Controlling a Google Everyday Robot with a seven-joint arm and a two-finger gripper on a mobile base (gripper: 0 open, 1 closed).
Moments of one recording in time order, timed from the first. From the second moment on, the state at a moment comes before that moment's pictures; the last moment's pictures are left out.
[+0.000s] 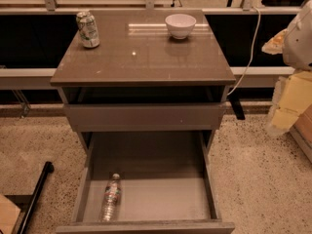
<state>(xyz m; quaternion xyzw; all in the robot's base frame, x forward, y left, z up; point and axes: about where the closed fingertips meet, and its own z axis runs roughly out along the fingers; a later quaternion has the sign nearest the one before) 0.438 -0.217 0.976 -0.60 0.78 -0.03 0.16</state>
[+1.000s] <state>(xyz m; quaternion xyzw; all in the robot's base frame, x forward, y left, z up) 0.463 -0.206 0.945 -0.51 0.84 -0.02 0.18</state>
